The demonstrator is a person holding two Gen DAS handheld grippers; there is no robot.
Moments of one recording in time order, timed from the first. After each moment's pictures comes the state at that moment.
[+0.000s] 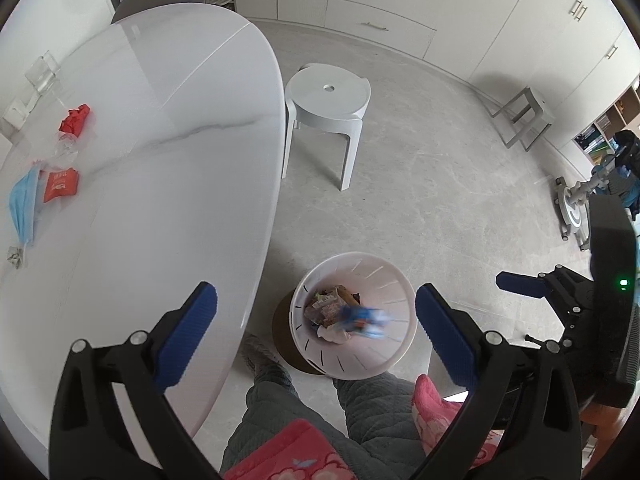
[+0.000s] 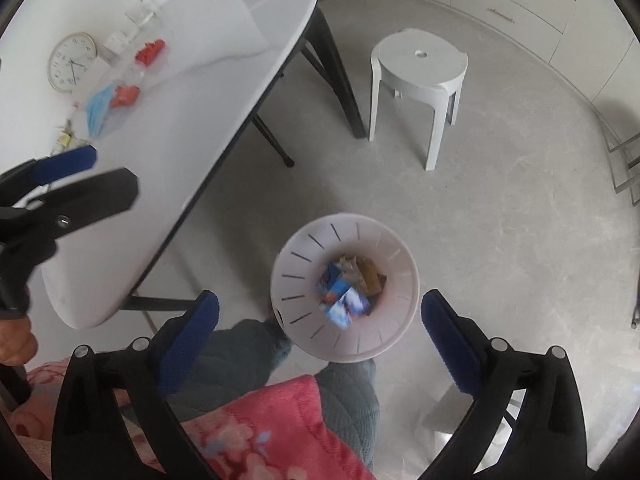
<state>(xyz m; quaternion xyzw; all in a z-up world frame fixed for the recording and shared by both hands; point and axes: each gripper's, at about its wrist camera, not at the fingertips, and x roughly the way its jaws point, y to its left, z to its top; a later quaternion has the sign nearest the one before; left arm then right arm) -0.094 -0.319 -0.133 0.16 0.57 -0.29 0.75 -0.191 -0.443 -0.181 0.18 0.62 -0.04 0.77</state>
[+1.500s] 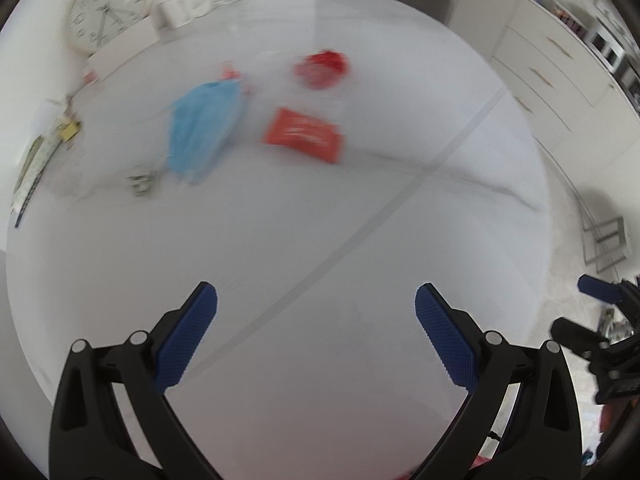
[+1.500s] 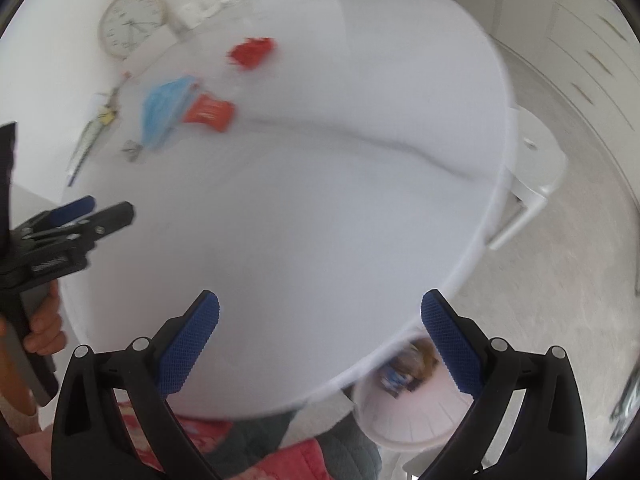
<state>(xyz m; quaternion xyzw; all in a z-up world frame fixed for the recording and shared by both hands) 0.062 -0.060 -0.148 0.05 0.57 -0.07 0.82 0.018 -0.287 -0.149 0.10 0.59 0.09 0.80</state>
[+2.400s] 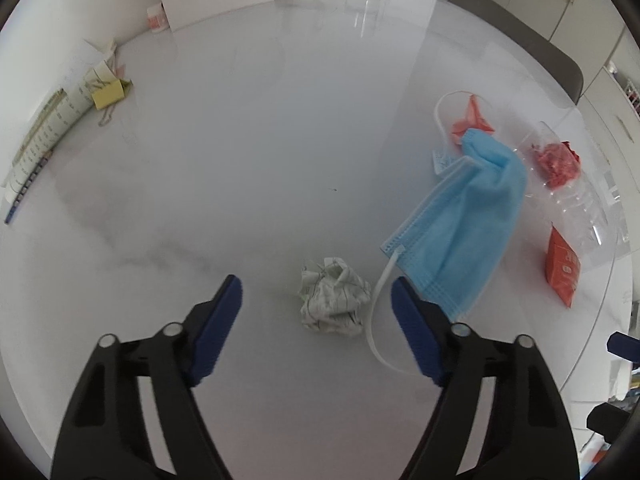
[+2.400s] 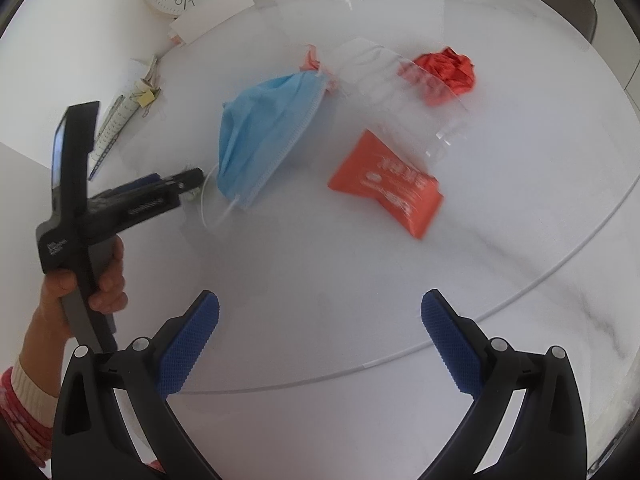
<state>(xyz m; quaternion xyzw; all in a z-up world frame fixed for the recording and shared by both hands) 0.221 0.135 -0.234 -0.03 0.57 0.01 0.82 0.176 -0.106 -0.183 0.07 0.61 0.15 0.77</state>
